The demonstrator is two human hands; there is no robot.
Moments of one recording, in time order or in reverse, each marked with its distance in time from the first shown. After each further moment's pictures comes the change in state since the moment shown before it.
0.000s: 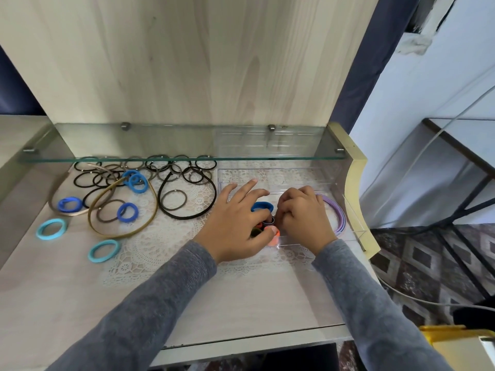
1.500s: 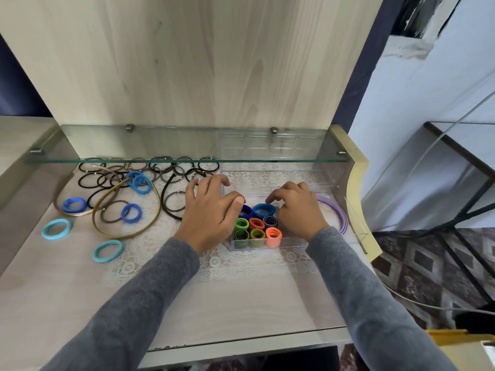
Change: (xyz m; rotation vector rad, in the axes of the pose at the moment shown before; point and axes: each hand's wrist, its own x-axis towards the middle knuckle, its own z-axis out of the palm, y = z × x) left_hand -0.011 -0.035 -0.008 -0.001 0.120 -0.335; right_hand 0.023 -0.013 -0.007 -0.023 -0.167 0.067
